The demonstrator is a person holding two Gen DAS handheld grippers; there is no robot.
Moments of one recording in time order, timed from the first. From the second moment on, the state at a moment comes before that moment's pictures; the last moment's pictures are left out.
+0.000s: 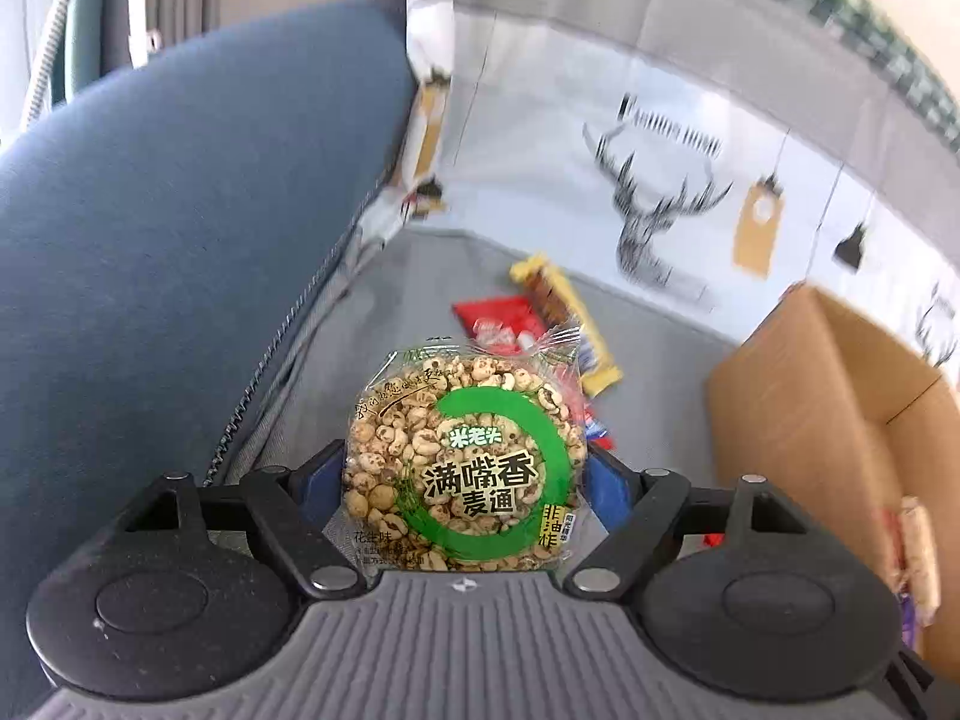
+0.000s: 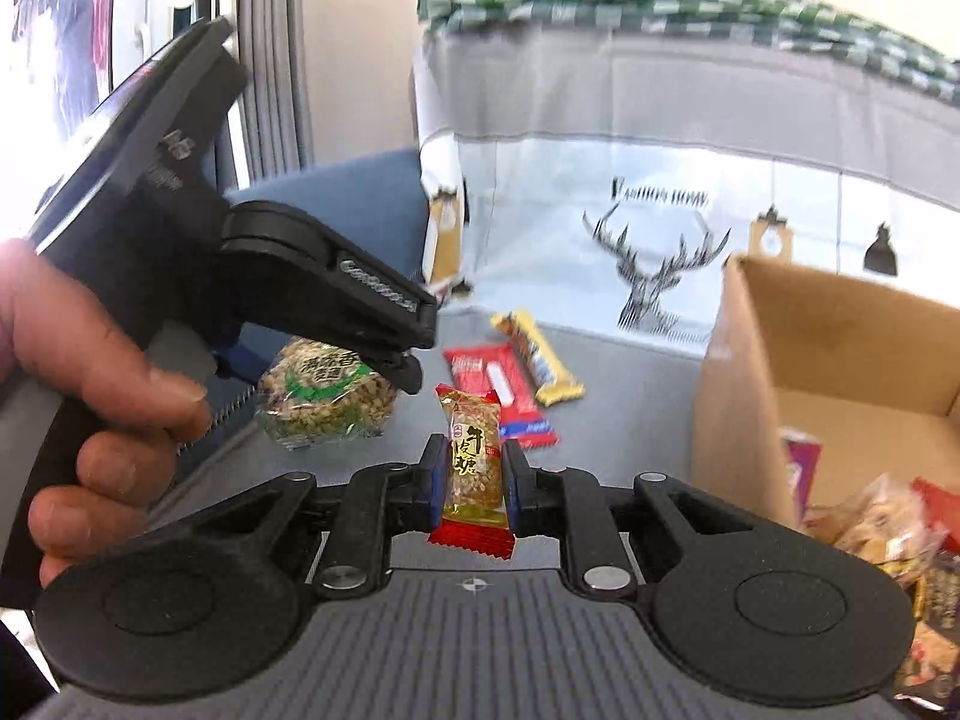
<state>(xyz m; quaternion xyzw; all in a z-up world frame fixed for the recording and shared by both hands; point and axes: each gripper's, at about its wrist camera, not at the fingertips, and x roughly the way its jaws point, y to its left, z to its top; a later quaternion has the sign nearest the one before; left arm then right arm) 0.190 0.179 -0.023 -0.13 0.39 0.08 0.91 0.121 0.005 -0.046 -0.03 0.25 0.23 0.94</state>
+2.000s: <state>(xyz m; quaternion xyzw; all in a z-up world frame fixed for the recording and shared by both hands) 0.205 -0.024 0.021 -0.07 0.21 -0.11 0.97 0.131 -0.218 0.044 0.04 0.16 0.03 0.99</state>
